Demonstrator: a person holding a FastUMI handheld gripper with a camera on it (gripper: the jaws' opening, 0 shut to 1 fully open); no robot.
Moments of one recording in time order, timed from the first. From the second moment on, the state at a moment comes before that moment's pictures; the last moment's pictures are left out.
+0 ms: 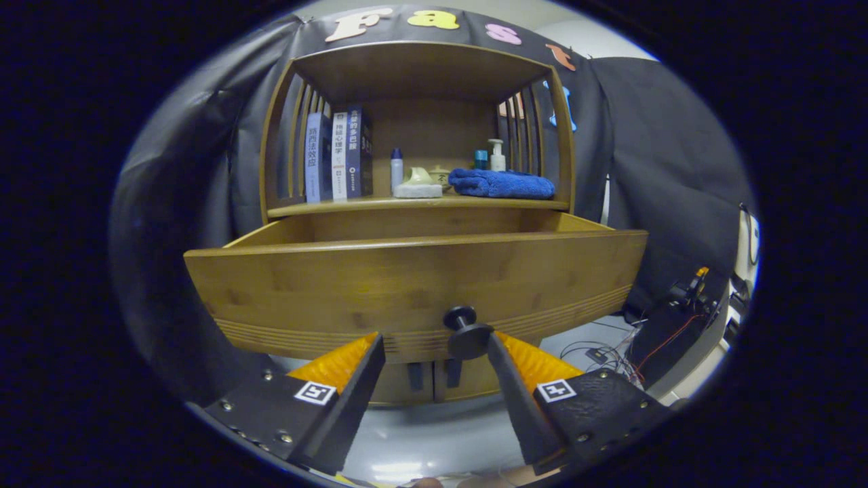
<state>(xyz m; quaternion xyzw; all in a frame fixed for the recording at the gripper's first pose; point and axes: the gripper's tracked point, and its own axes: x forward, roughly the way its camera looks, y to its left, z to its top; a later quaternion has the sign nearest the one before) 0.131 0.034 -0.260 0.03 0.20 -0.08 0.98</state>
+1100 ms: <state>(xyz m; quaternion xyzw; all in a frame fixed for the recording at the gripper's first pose) 0.171 0.039 -0.267 0.00 0.23 -0.01 0.97</state>
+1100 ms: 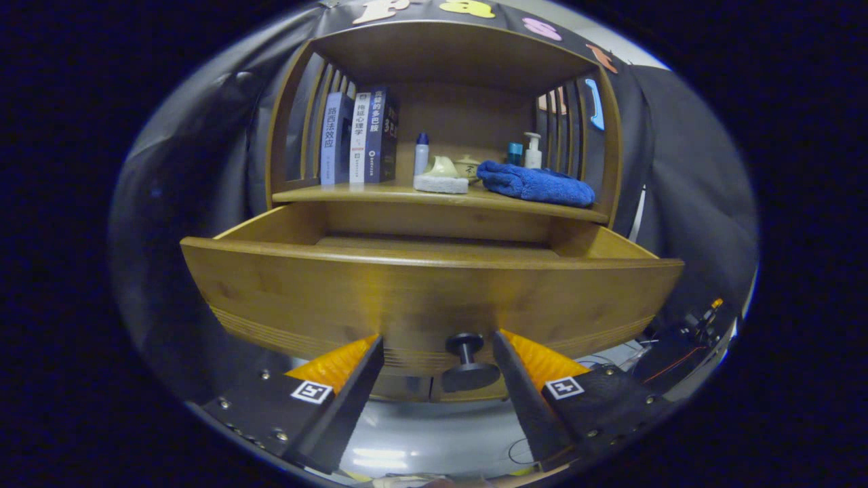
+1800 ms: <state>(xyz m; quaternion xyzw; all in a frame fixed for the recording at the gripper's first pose) 0.234 0.047 -0.271 0.04 0.22 -0.02 0.98</state>
